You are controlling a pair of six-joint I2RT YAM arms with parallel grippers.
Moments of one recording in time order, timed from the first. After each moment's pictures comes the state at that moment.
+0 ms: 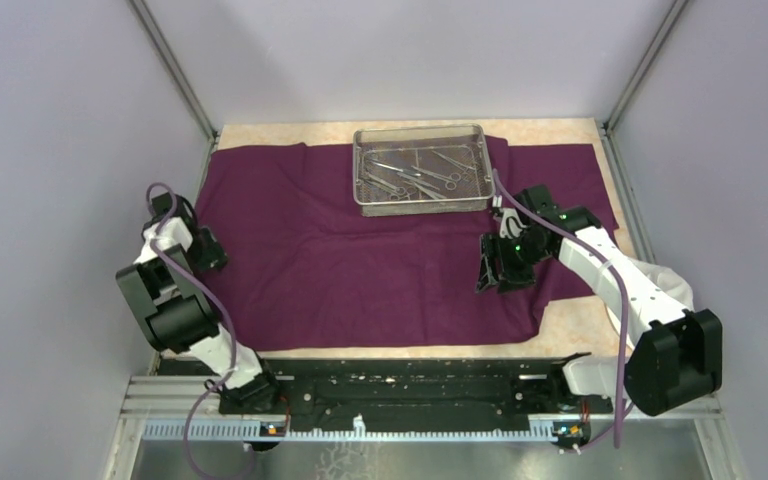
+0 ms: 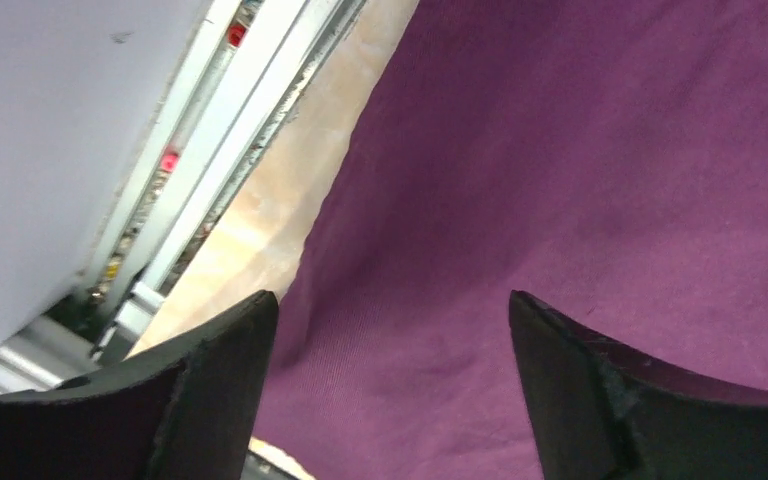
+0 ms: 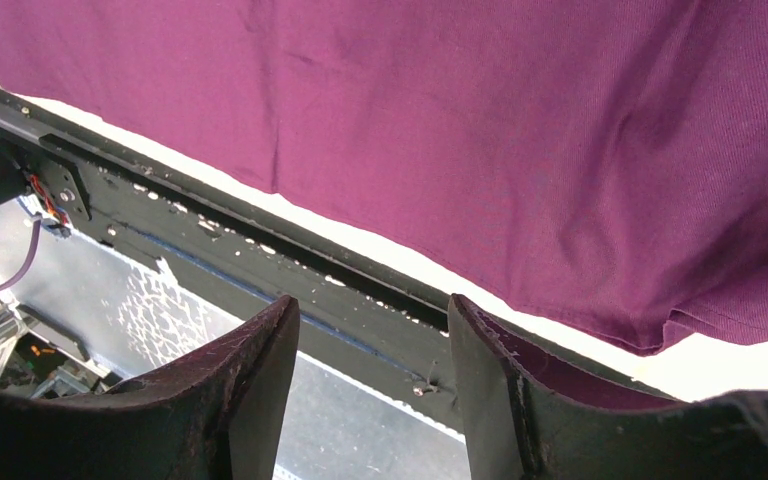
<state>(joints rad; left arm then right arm) 0.50 1.64 1.07 -0.64 -0.23 -0.14 0.35 1.27 1.02 -1.01 -0.39 0.26</state>
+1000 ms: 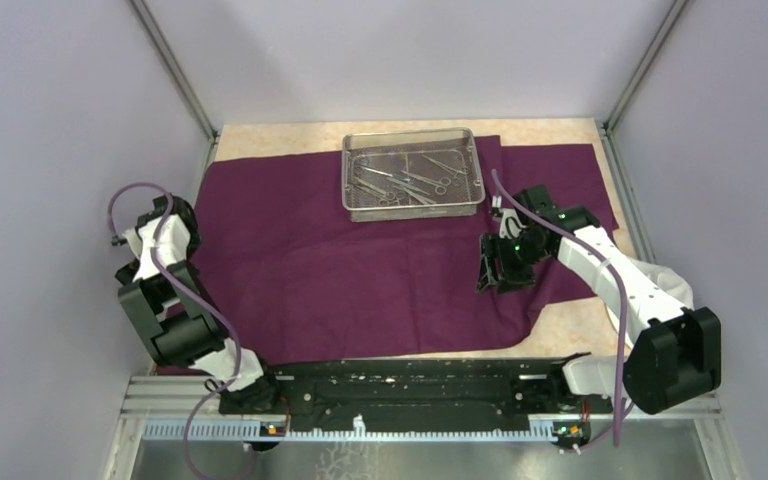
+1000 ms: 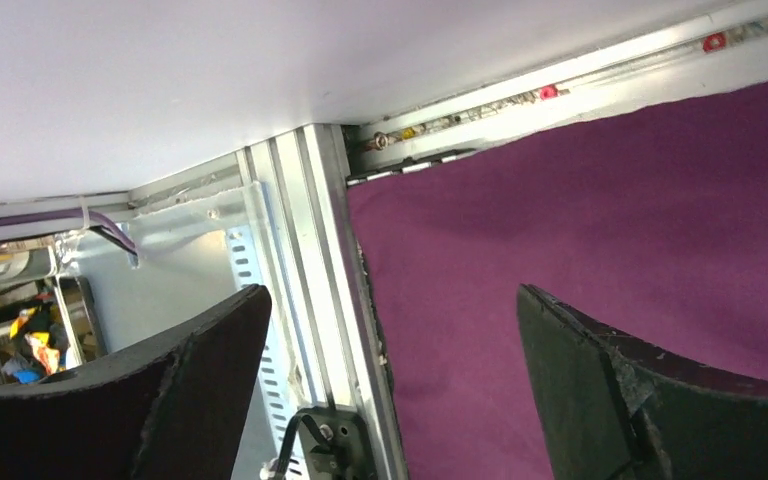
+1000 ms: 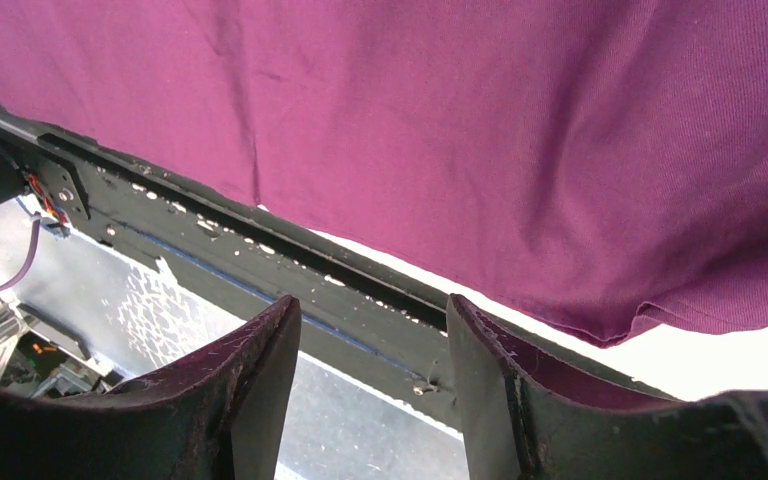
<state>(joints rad) 0.49 1.56 1.13 -1.01 -0.84 -0.64 0.35 1.28 1.02 -1.01 -0.39 0.26</state>
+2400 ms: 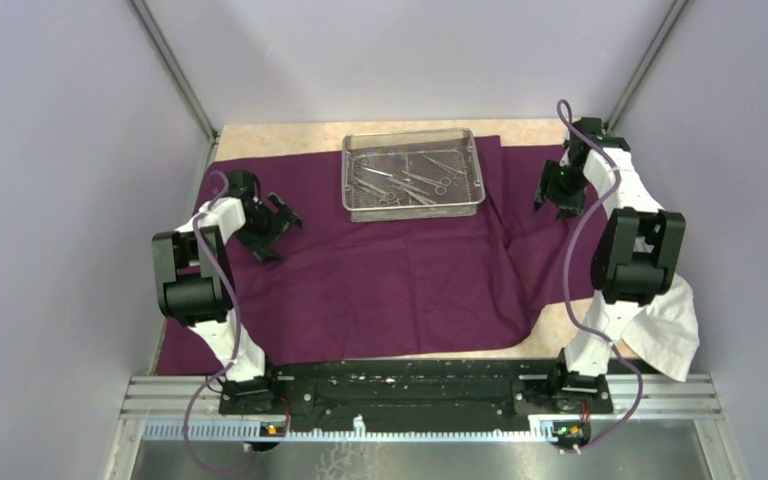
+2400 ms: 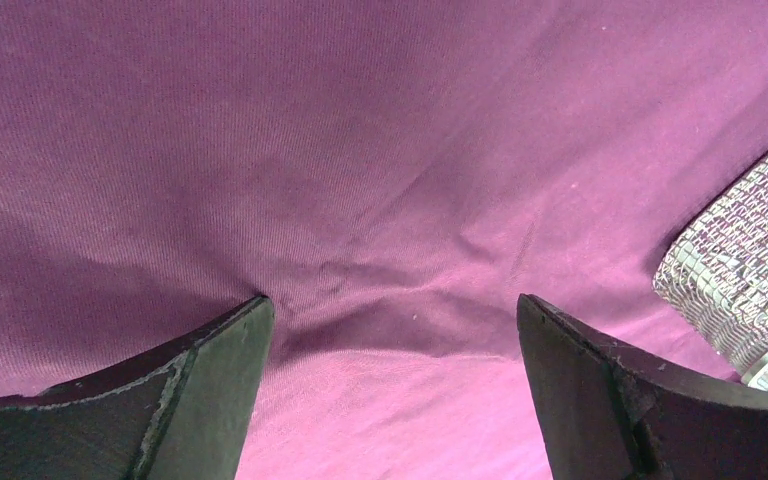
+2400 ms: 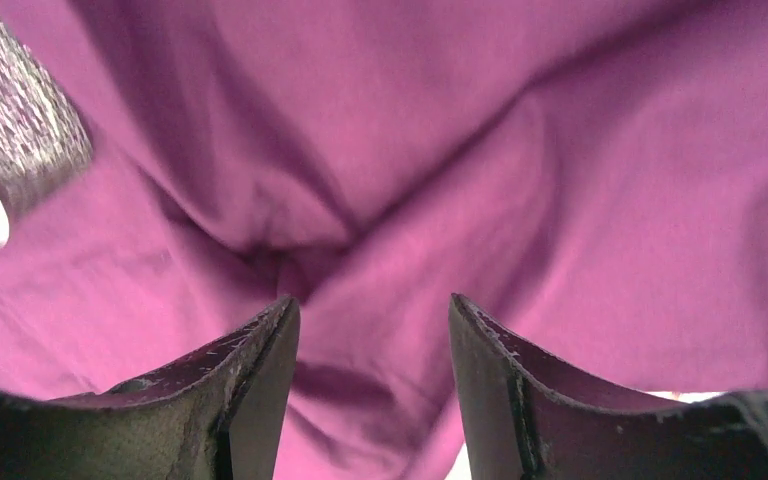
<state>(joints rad) 0.13 1.78 1.12 -0.52 0.23 -0.70 -0.09 1.85 1.56 -0.98 -0.08 0.22</state>
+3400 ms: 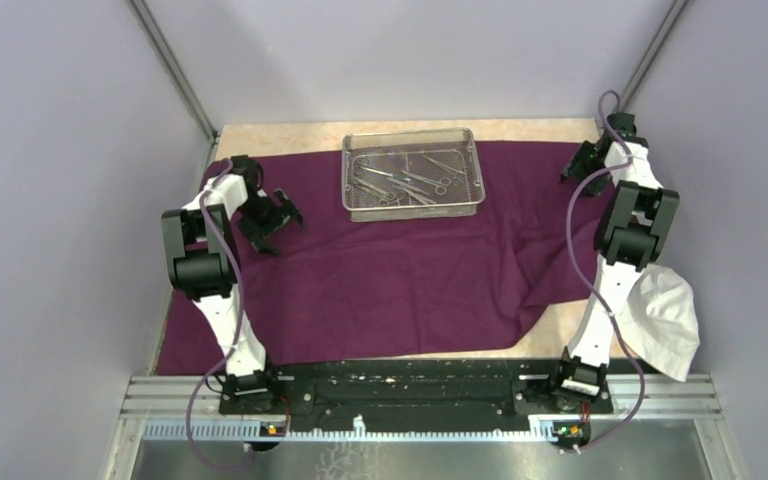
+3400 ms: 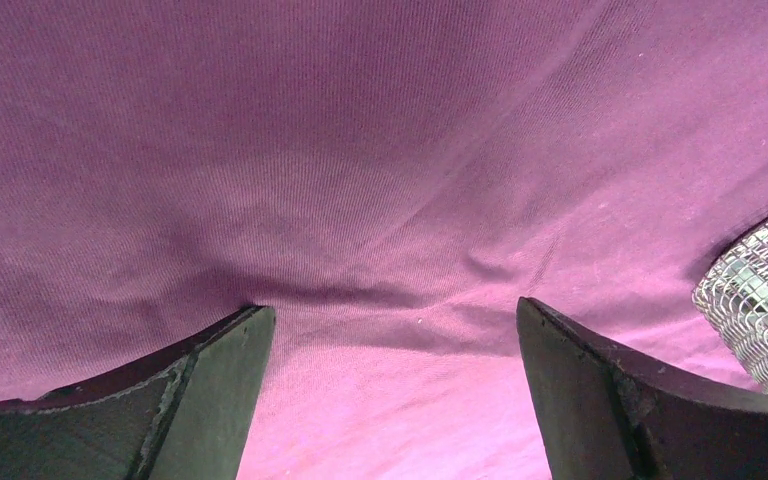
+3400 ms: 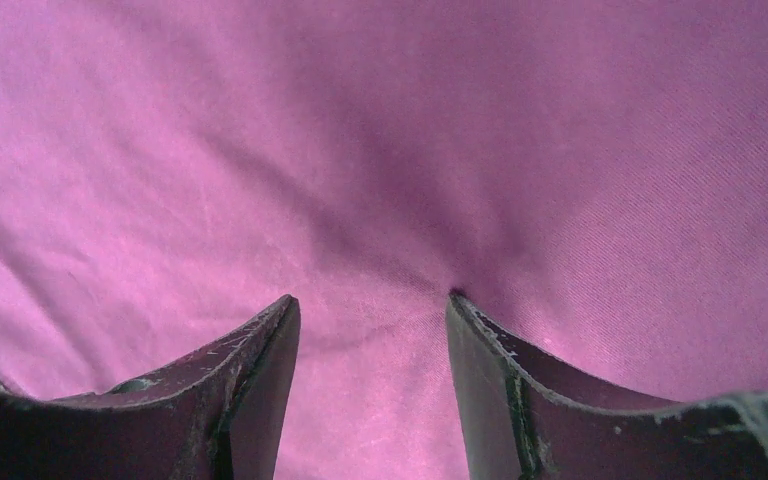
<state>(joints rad) 0.14 1.99 1.41 -0.79 0.22 -0.59 -0.27 2.33 1.94 -0.71 -0.13 0.36</state>
